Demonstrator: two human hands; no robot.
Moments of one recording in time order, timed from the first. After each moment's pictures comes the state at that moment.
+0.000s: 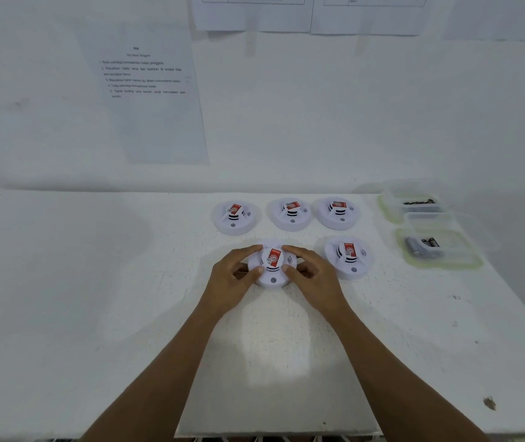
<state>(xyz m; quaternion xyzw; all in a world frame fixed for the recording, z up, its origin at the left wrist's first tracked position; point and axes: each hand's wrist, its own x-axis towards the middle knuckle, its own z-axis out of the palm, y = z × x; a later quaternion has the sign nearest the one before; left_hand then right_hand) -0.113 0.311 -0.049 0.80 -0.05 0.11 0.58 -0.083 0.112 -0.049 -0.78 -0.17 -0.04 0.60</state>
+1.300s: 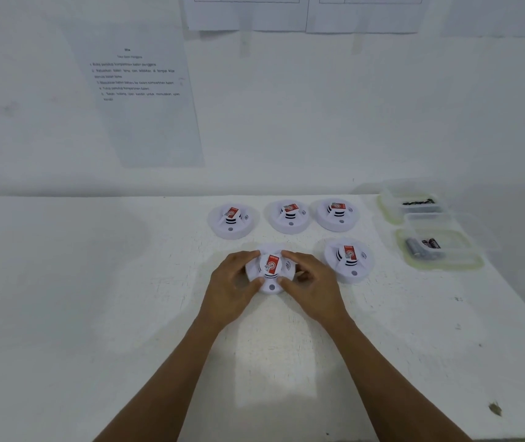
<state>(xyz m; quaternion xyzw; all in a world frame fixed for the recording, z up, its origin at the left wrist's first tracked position) -0.113 0.308 -0.055 0.84 -0.07 0.17 0.51 -0.085 0.113 -0.055 -0.81 -0.20 -0.10 0.55</state>
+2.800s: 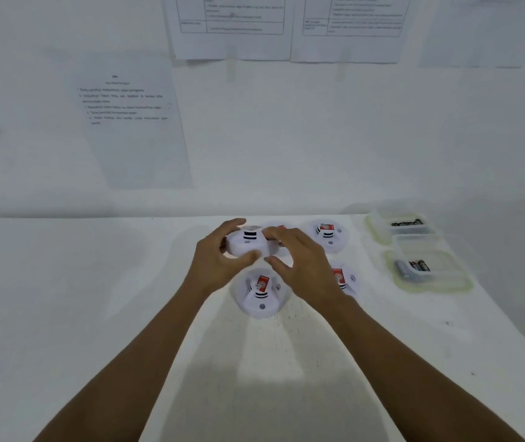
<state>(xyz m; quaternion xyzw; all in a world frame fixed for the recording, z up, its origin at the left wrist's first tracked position) -0.056 0.311 0.027 0.82 -0.06 0.17 0.54 -0.043 0.119 0.030 -0.86 -0.30 -0.23 0.34</state>
